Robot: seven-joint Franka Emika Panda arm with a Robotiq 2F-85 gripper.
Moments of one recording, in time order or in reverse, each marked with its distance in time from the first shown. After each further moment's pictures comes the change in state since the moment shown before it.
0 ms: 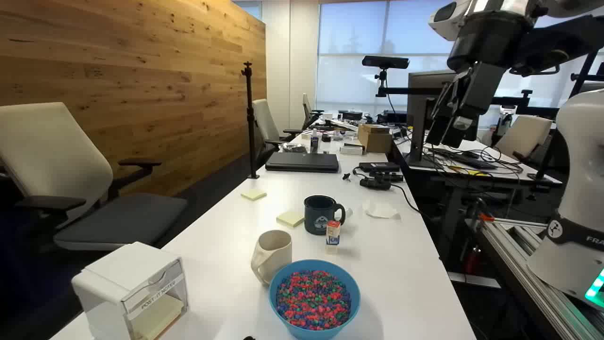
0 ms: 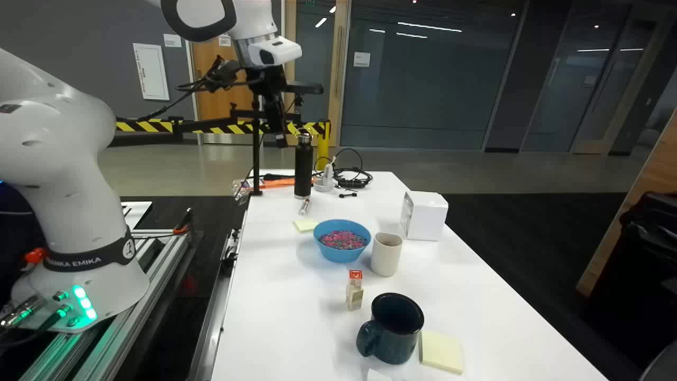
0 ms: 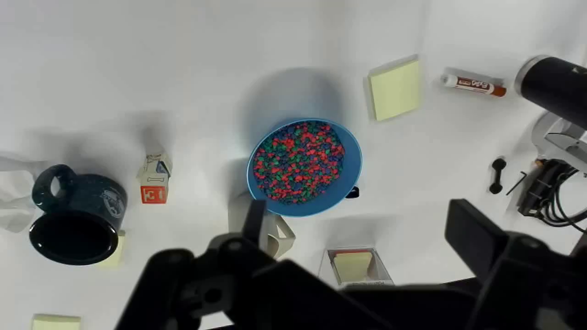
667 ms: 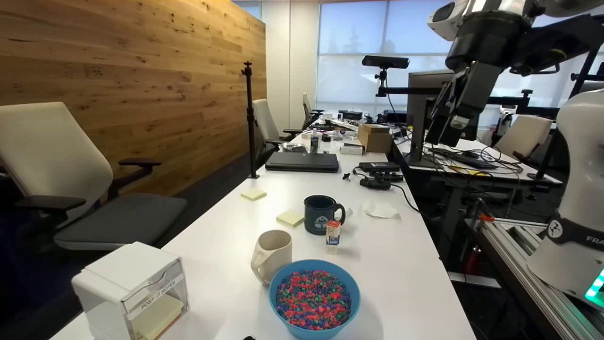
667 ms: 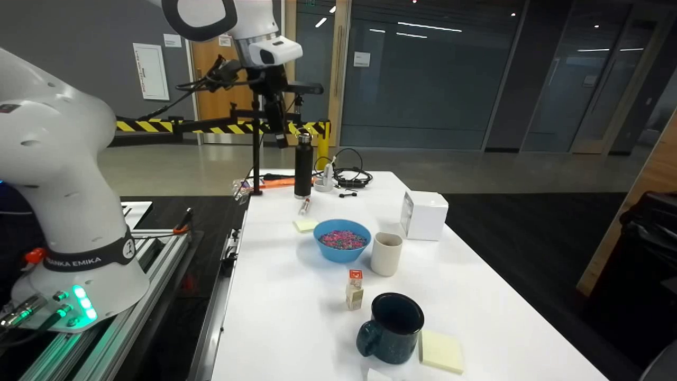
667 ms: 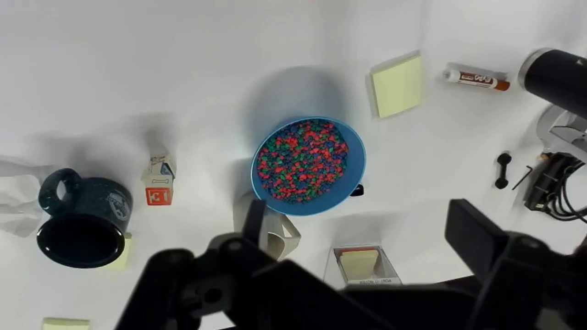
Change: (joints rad) arm -0.011 0.008 0.001 0.005 0.000 0.000 0.015
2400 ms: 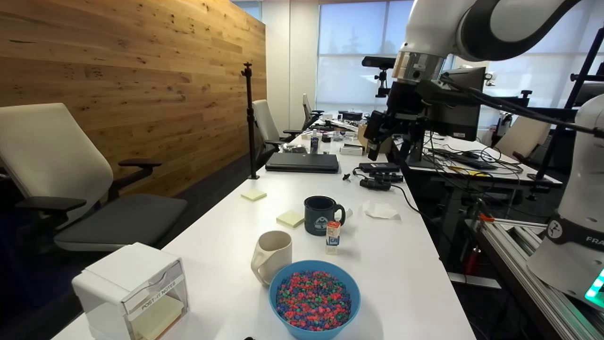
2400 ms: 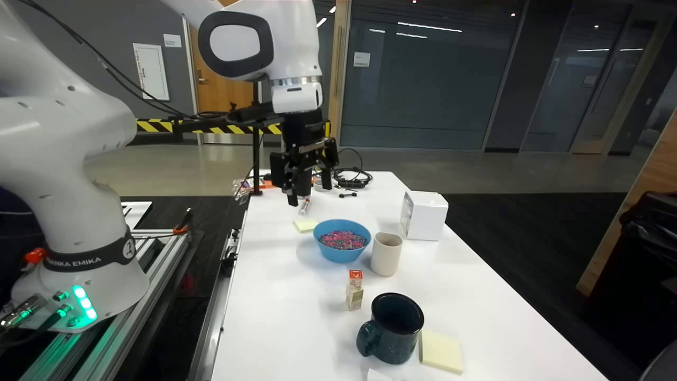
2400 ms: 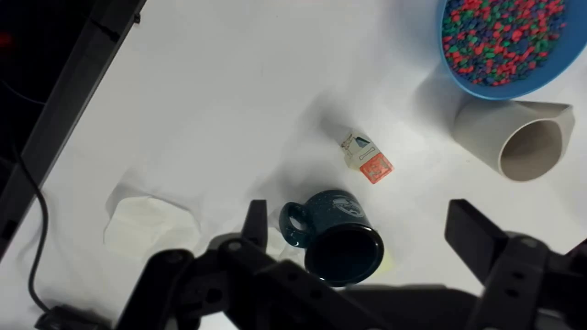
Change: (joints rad) arm -0.411 0.284 0.052 0.044 -0.180 0.118 0.575
